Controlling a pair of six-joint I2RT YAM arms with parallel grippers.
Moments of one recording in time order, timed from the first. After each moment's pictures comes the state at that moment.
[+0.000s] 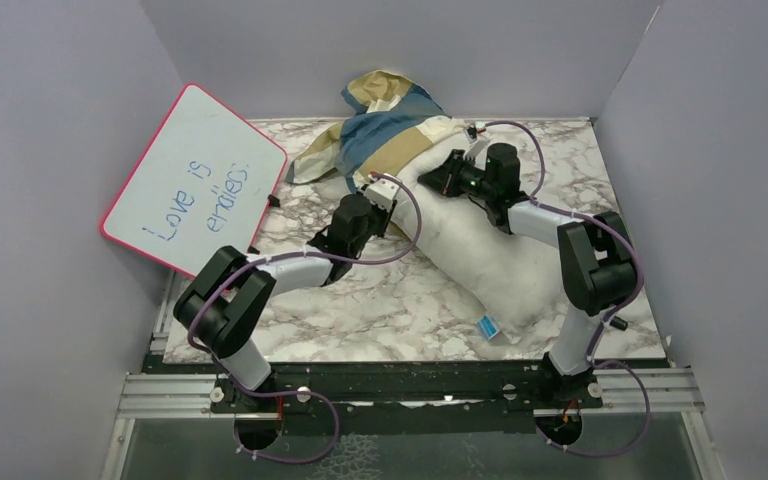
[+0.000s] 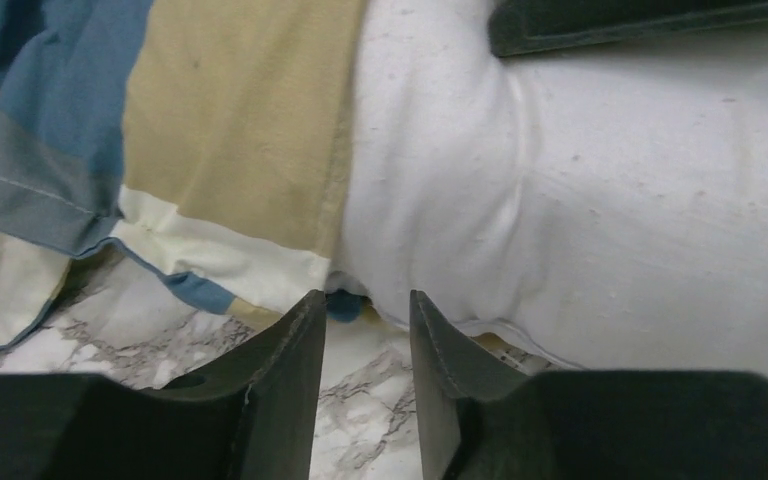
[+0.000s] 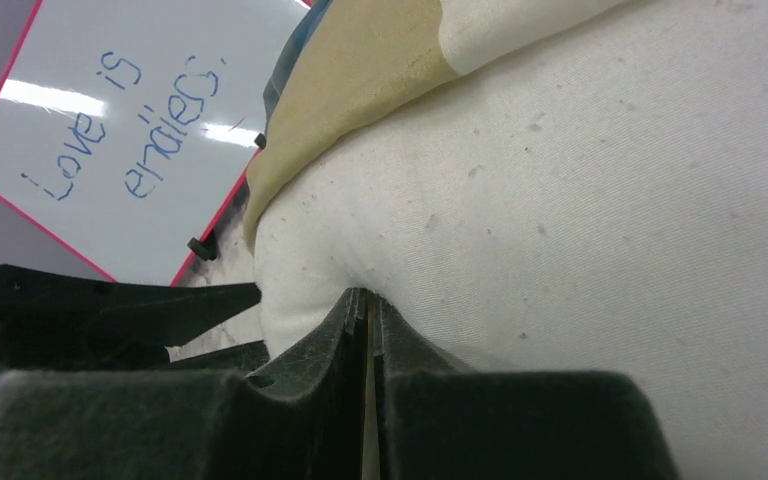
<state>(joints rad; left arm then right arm) -0.66 1.63 0.80 0.59 -0.16 0.10 0.31 1.84 1.08 0.55 -0.56 0.54</state>
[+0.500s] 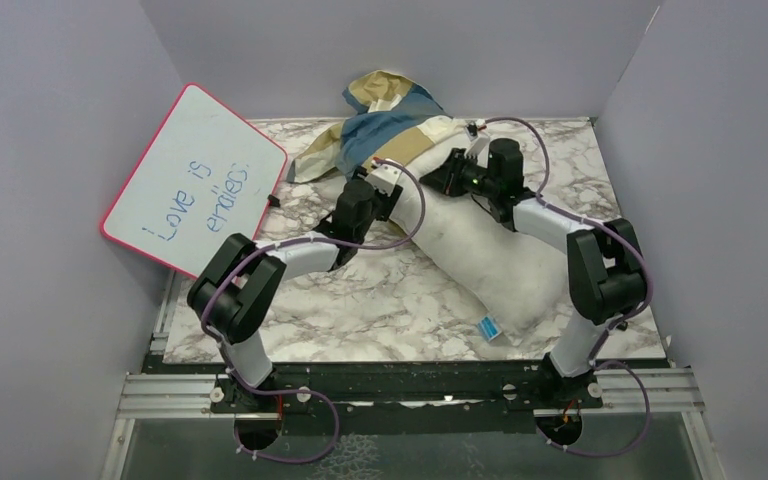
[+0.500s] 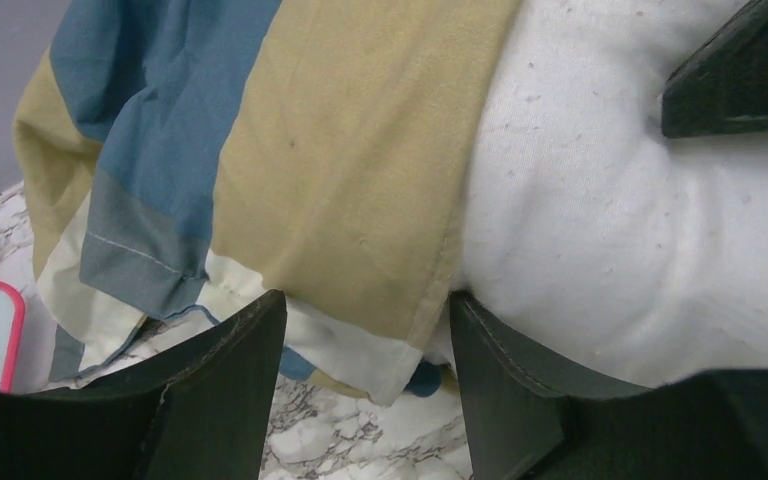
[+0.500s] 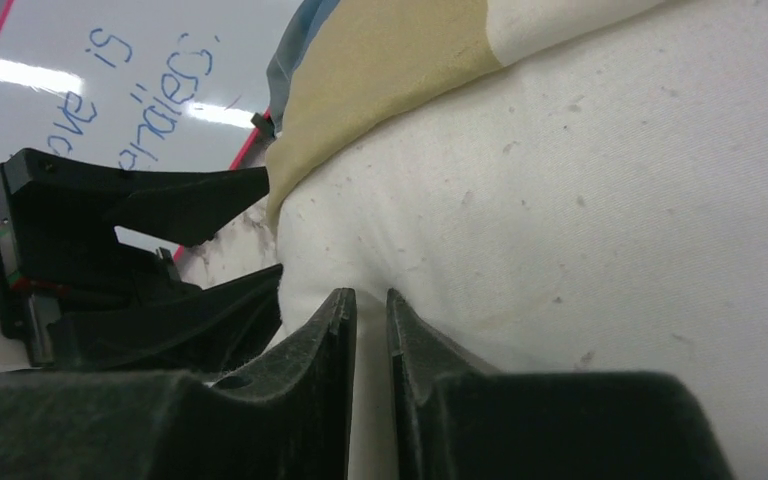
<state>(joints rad) -0.62 1.71 0.90 0.58 -0.26 0.18 0.31 1.79 1.08 0.45 -0.56 0.51</state>
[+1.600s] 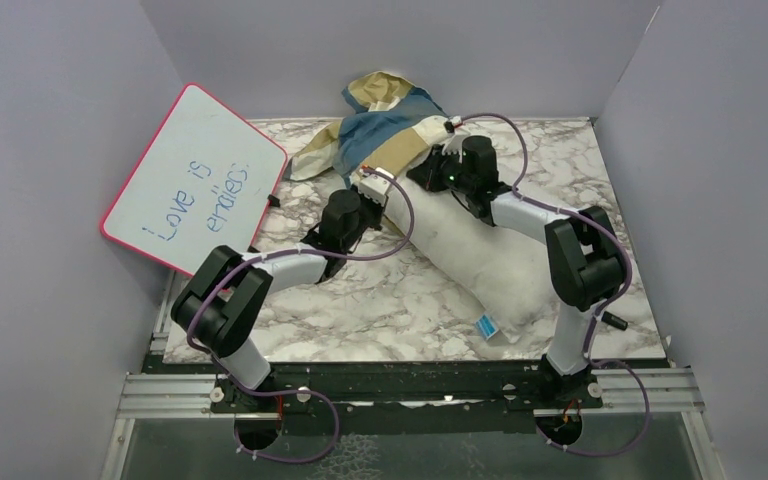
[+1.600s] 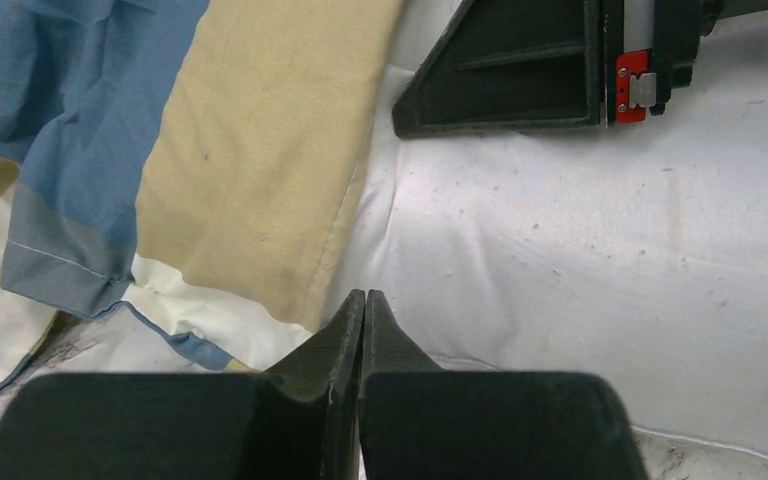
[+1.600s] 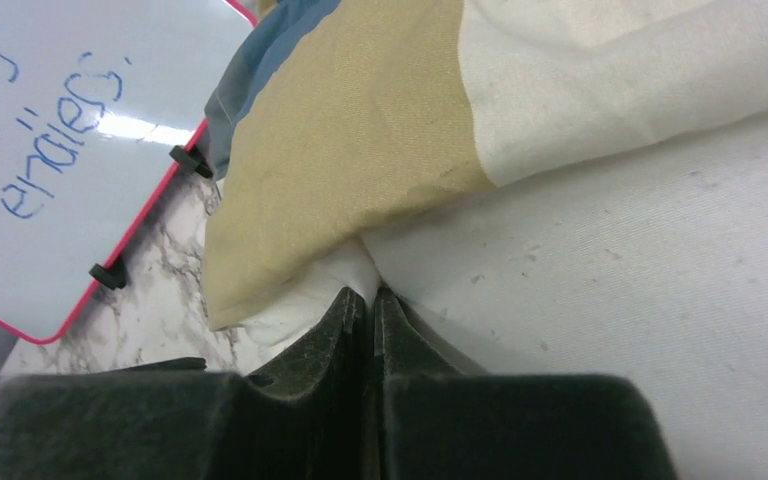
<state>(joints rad) -0.60 1.63 0.79 0.68 -0.05 0.09 0.41 1.91 1.23 0.37 -0.34 0.39</state>
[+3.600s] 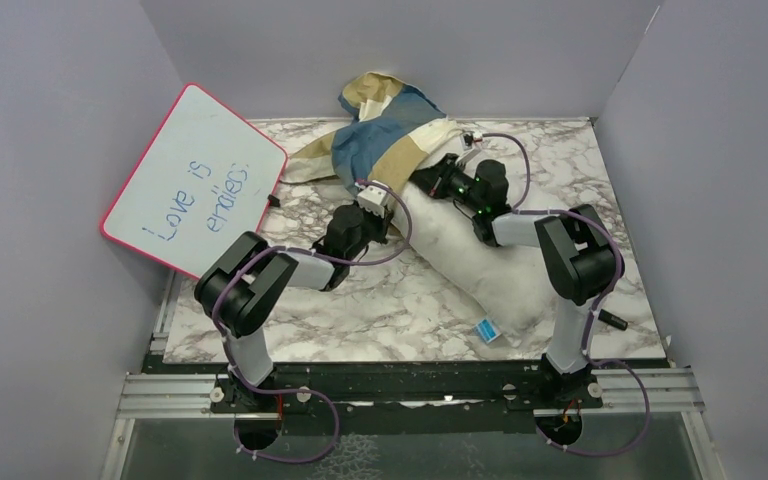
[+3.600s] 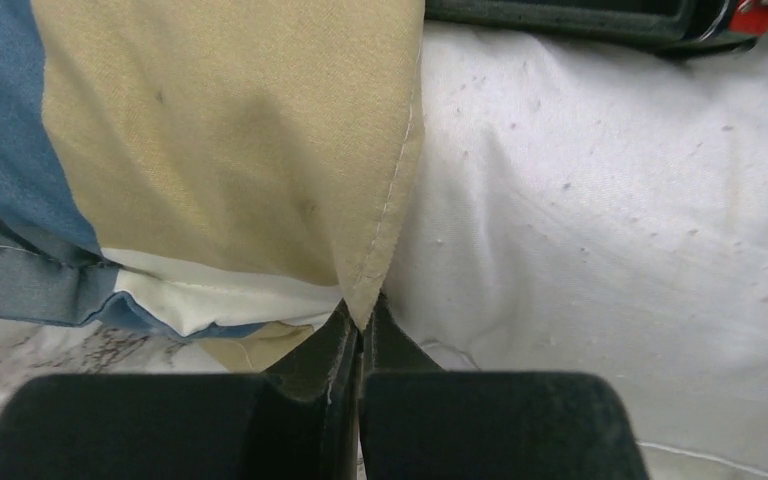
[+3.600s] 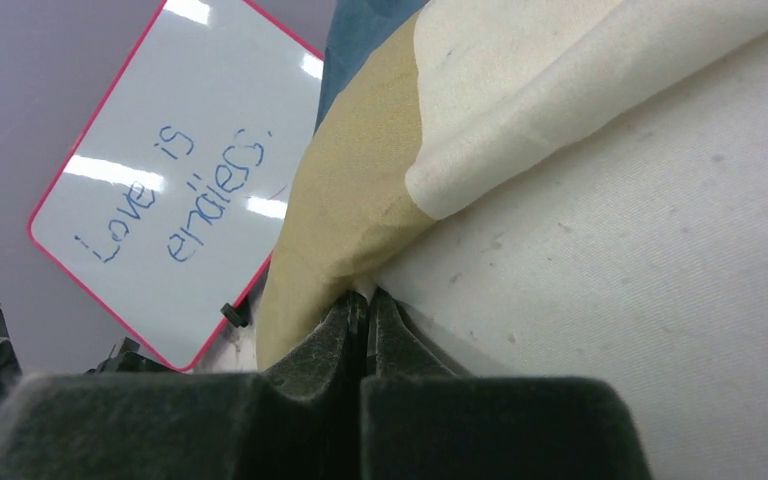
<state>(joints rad) -0.62 1.78 0.73 0.87 0.00 -0.08 0.38 1.95 1.02 0.92 -0.46 0.71</state>
